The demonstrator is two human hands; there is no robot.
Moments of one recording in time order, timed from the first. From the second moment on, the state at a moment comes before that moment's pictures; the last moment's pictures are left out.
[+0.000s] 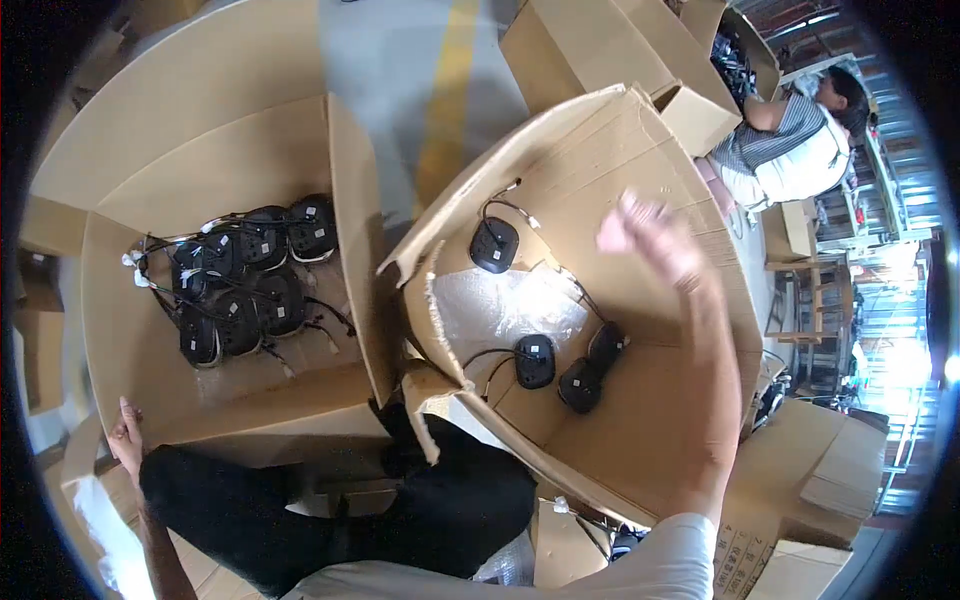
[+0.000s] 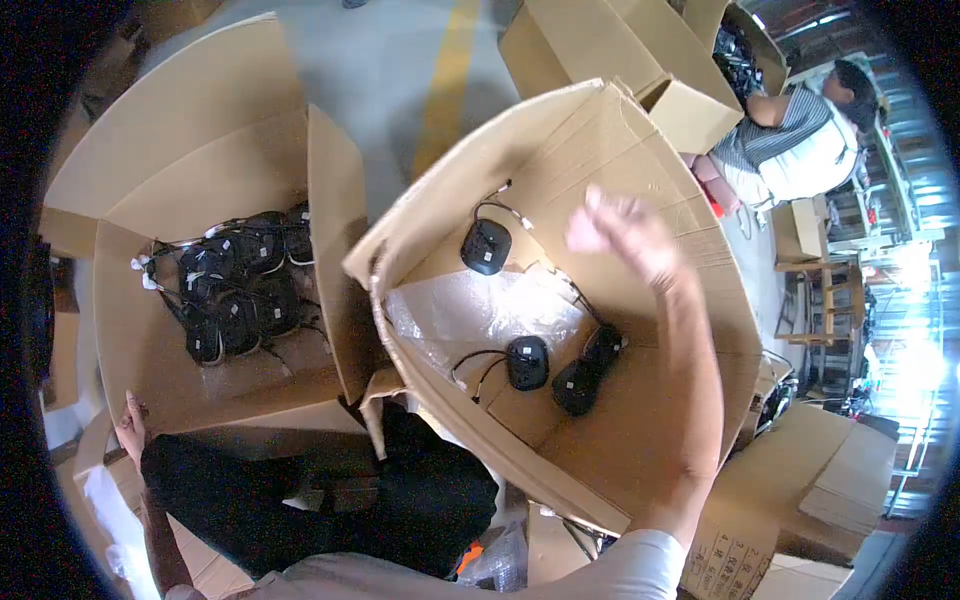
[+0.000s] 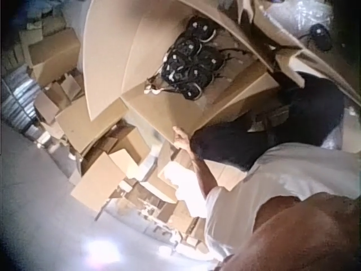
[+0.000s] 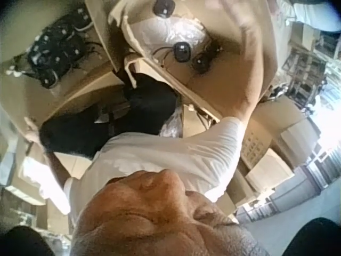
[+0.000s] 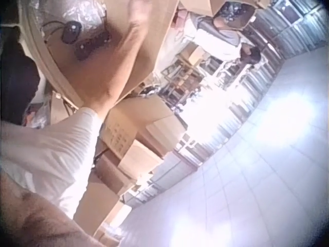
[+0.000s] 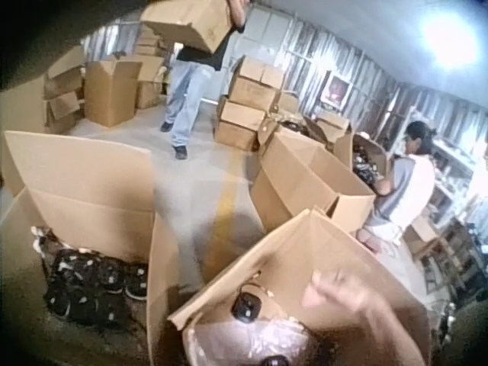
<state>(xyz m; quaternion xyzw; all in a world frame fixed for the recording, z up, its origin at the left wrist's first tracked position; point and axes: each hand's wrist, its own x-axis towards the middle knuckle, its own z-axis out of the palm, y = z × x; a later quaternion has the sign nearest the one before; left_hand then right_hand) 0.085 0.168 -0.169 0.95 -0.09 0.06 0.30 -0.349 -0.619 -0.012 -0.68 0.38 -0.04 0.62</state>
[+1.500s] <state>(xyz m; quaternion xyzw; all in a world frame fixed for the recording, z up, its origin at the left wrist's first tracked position) 0.020 0.085 -0.115 0.96 -0.14 0.14 0.19 -0.447 -0.474 -0.409 -0.66 0.51 0.13 0.53</state>
